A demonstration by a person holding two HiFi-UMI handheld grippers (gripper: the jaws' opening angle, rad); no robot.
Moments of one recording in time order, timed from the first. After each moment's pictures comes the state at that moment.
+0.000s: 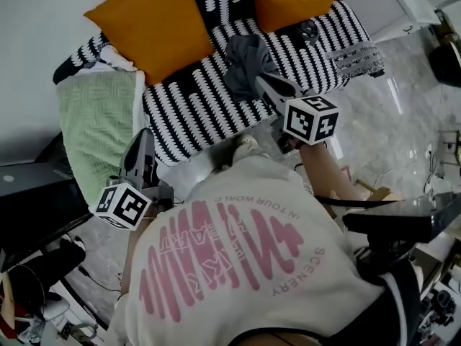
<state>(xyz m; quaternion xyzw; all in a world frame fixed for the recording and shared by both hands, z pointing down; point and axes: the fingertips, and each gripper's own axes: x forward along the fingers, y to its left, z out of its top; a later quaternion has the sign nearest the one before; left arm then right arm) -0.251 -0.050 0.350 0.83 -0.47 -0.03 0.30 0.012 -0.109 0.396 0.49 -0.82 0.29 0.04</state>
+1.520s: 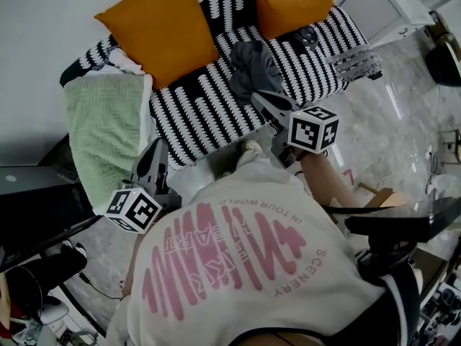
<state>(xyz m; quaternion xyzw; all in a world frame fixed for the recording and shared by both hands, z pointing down) -0.260 -0.016 0.366 0.85 -0.44 -0.02 0.31 -0.035 -0.064 0.390 0.43 -0.84 0.33 0.00</state>
